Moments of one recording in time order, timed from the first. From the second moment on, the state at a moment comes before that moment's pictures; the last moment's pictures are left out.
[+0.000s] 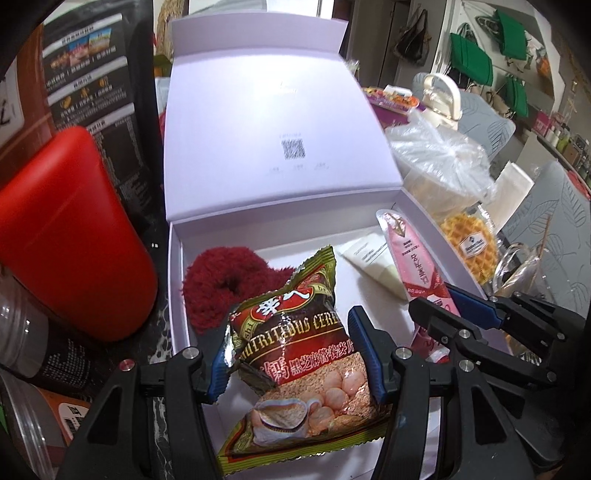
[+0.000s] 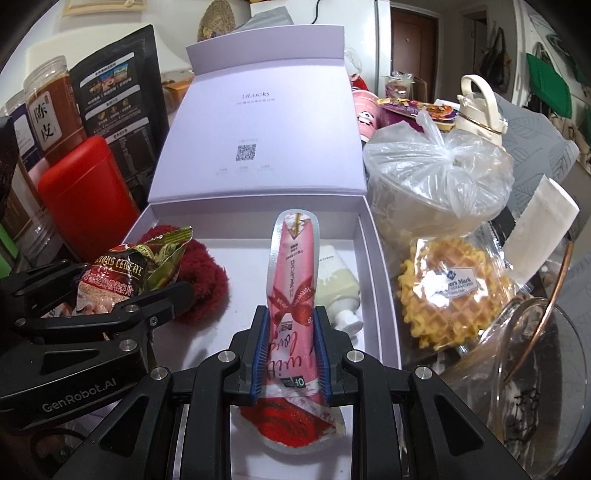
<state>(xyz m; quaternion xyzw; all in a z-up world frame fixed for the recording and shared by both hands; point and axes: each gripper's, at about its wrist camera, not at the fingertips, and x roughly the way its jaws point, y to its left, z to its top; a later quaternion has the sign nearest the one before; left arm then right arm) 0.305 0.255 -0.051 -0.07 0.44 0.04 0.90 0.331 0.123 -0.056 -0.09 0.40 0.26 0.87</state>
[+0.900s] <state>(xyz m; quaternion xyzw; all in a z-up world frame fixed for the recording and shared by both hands) 0.325 0.253 -0.075 -0.06 0.49 0.07 0.87 0.334 0.143 -0.082 -0.13 0.44 0.26 0.85</state>
